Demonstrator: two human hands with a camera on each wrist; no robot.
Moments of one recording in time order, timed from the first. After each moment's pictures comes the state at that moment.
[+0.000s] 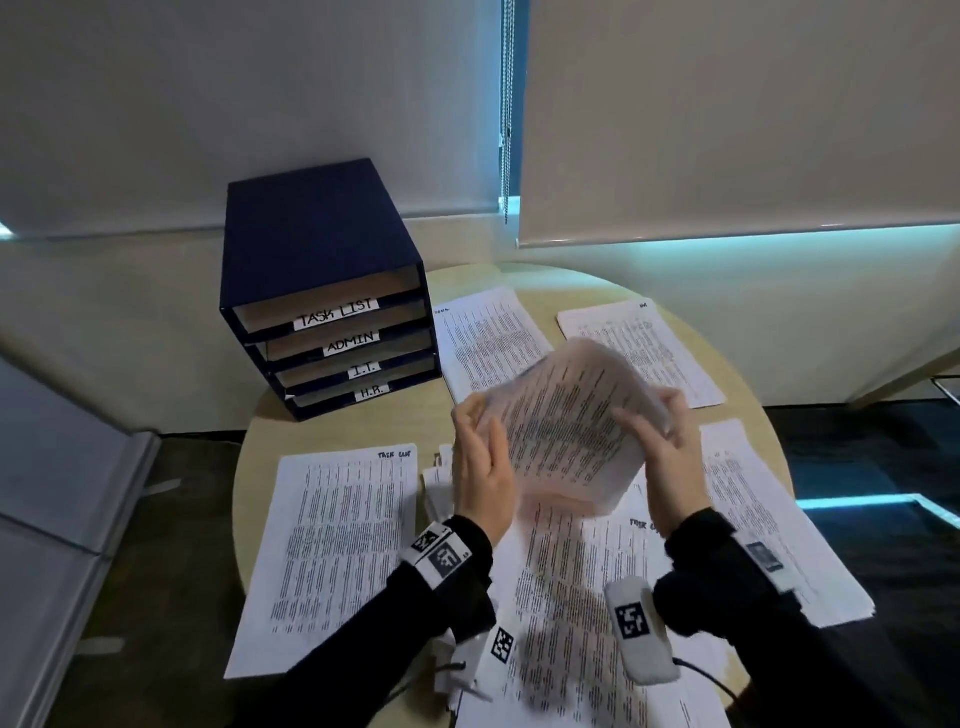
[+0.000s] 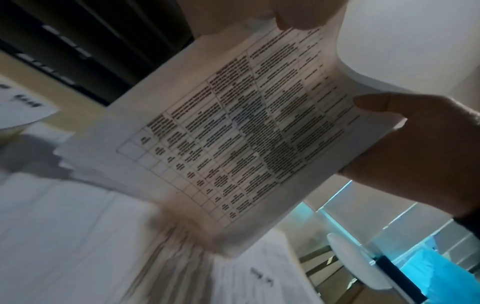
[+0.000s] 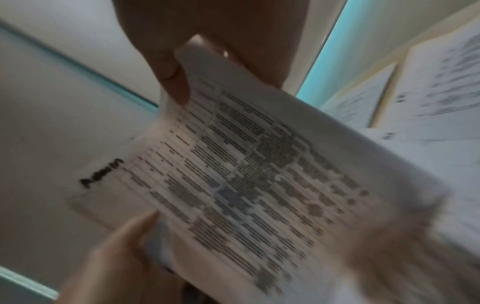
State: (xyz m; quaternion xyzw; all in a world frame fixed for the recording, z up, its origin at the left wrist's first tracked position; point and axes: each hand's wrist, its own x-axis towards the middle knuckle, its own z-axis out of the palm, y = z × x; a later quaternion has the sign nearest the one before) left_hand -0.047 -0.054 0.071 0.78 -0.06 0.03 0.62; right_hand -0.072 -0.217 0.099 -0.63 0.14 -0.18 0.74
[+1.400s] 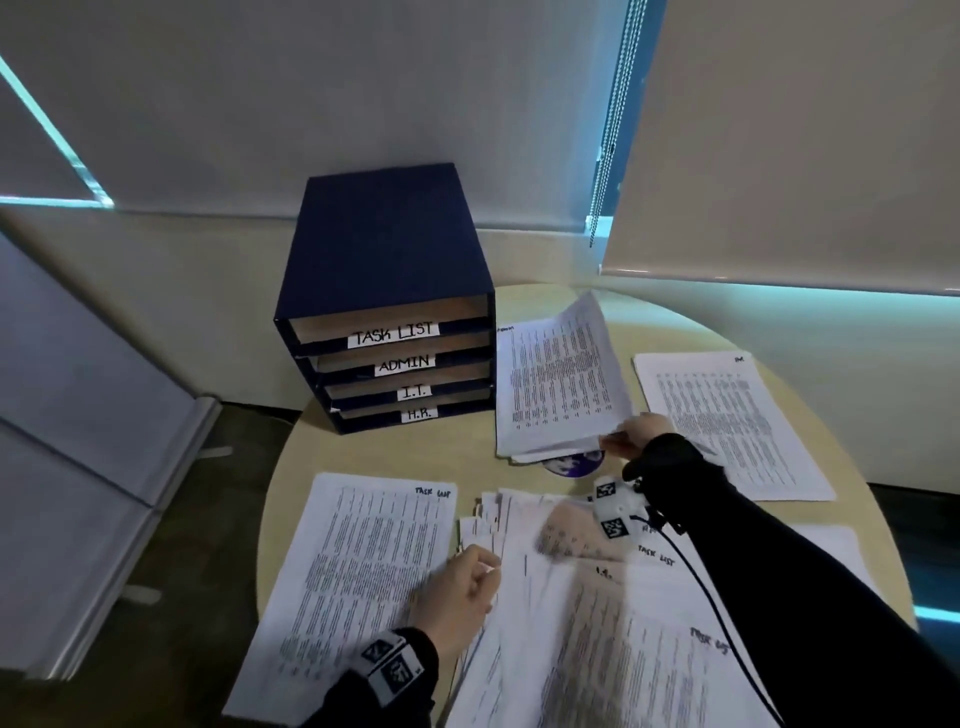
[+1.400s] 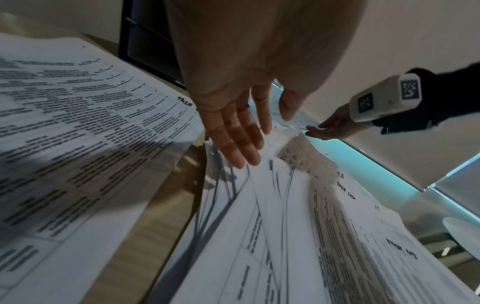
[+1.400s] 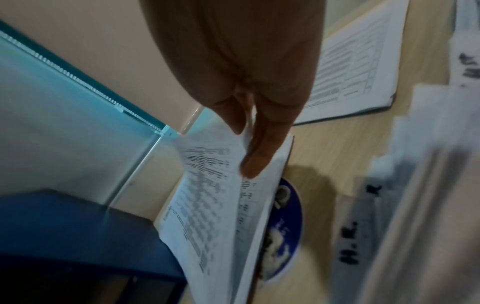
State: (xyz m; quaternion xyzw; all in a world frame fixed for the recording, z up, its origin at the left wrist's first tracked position) left_hand -0.025 0.025 -0.028 0.87 0.02 -0.24 0.44; right_hand 0.165 -0.242 -0.024 -0.69 0.34 0.11 0.63
